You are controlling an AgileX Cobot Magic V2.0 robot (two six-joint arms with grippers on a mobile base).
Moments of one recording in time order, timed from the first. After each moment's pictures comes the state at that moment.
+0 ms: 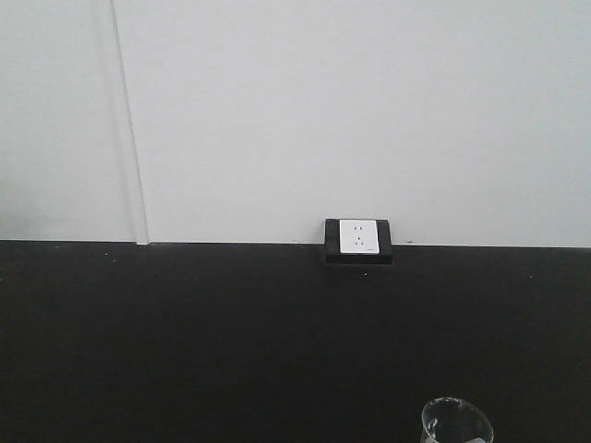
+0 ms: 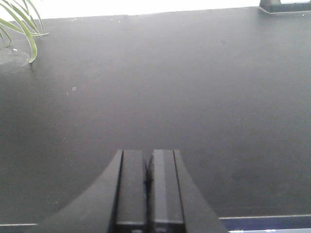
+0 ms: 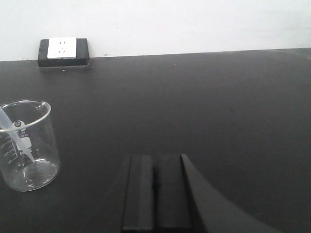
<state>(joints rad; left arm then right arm) -0.07 -0.01 0.03 -0.02 0.01 0.05 -0.16 -0.01 0.03 -0.10 0.23 0.09</state>
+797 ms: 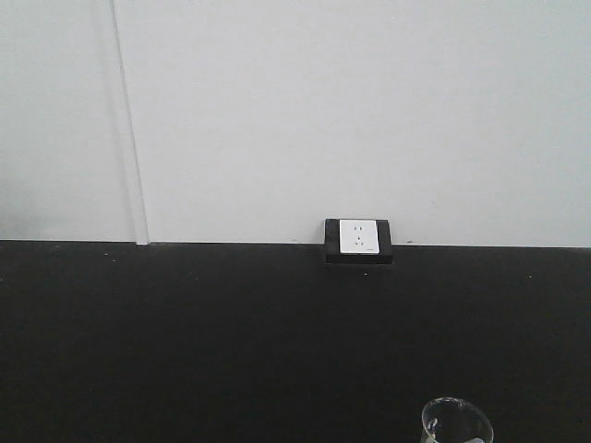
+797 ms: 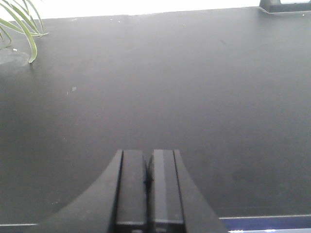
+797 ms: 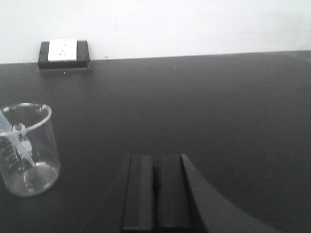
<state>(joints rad) -0.07 -0.01 0.03 -0.02 0.01 0.05 -0.16 -0.01 0.03 -0.10 0.21 0.09</state>
